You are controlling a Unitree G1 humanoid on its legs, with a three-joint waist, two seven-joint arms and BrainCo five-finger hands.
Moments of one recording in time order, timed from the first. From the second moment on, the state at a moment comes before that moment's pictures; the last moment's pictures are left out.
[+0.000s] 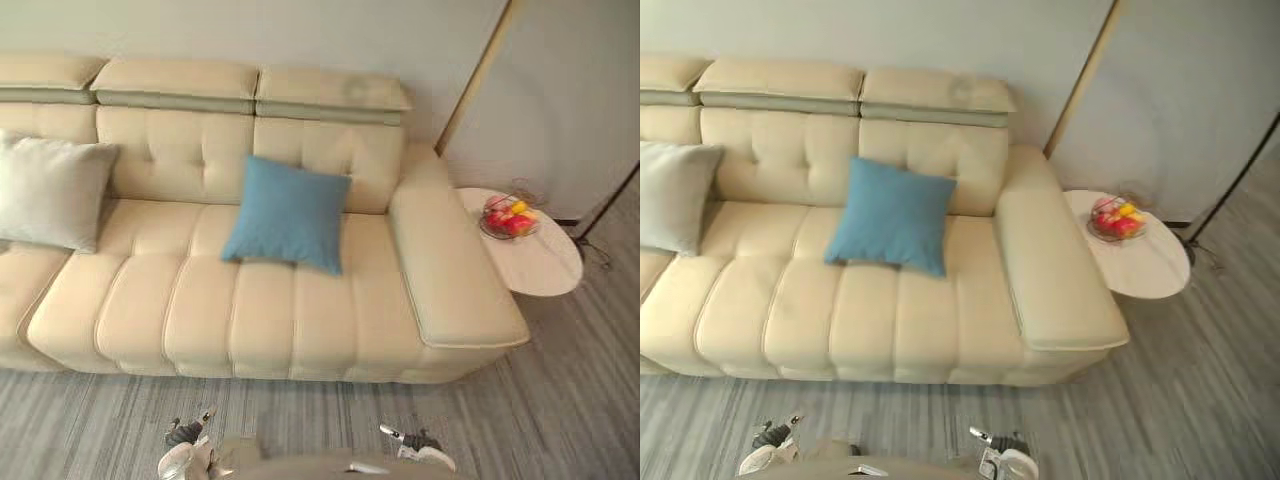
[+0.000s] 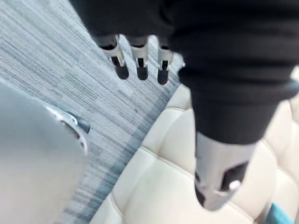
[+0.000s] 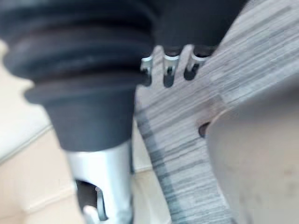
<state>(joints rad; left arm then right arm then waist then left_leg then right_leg) 0.13 -0.05 0.42 0.89 -0.15 0.00 0.21 0.09 0.05 -0.41 0.93 0.00 0.05 -0.18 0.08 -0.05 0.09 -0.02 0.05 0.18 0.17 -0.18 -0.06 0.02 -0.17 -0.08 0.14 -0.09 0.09</state>
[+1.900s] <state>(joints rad) 0.04 -0.03 0.20 0.95 0.00 0.02 0.19 0.04 -0.02 -0.48 1.01 0.12 0.03 -0.22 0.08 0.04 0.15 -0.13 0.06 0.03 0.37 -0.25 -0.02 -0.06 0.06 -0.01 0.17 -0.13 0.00</state>
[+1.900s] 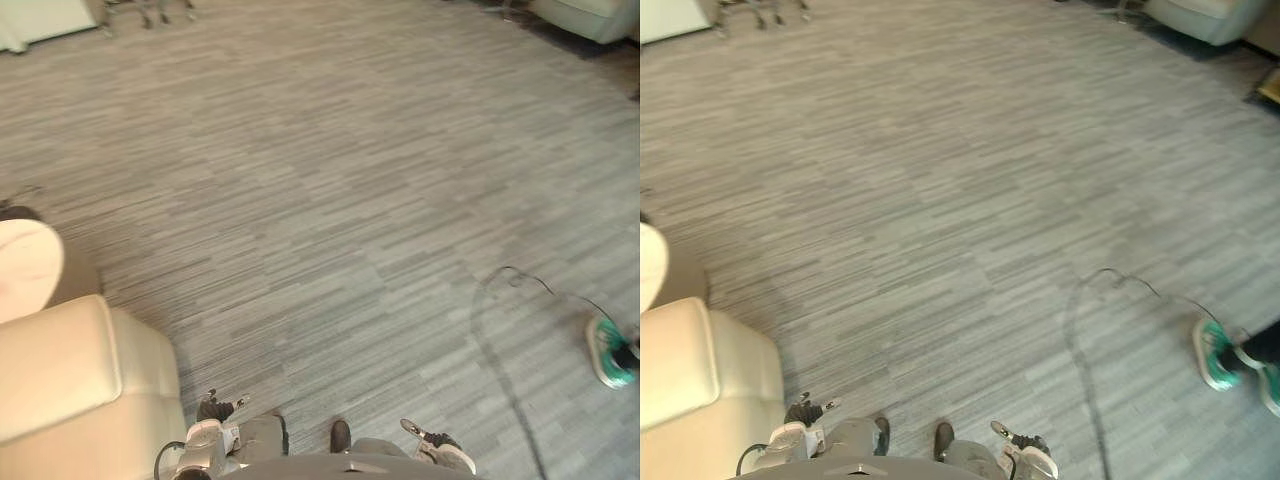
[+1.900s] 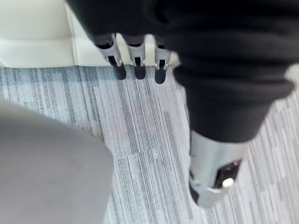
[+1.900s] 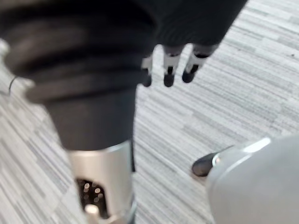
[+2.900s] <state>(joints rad) 0.02 -0.01 0.16 0.92 0.00 0.02 0.19 0.02 -0.02 -0.52 1.03 0.21 0.01 -0.21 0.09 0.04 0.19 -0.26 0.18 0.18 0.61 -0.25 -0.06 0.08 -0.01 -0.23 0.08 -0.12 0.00</state>
